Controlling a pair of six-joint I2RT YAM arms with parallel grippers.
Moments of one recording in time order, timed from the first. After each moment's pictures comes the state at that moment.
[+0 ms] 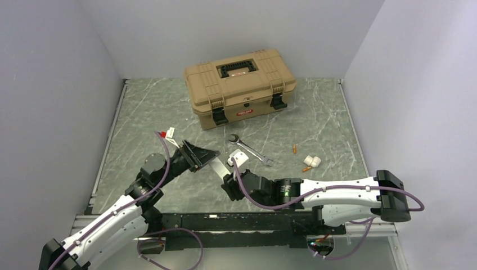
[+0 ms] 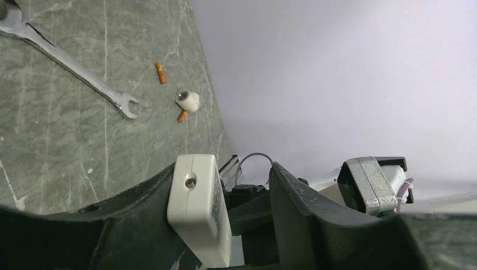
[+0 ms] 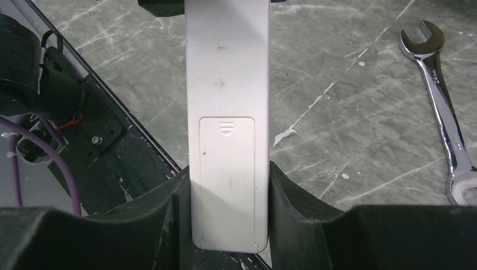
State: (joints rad) left arm -0.64 0.61 0.33 0.26 0.22 -1.20; right arm 1.43 1.17 0.77 -0.11 0.49 0.45
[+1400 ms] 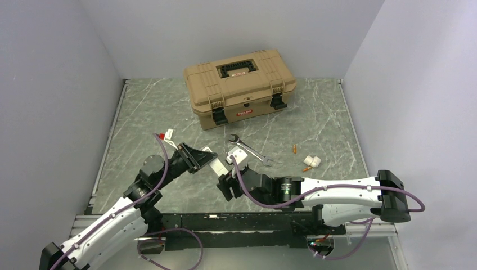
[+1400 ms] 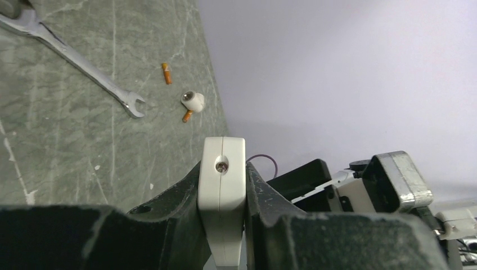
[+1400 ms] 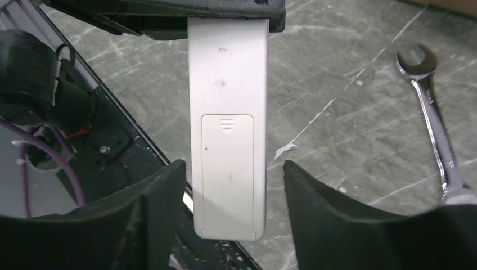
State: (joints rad) left arm -0.64 0.58 0.32 0.25 0.22 -1.20; right arm 1.42 1.18 0.80 -0.10 0.48 0.41
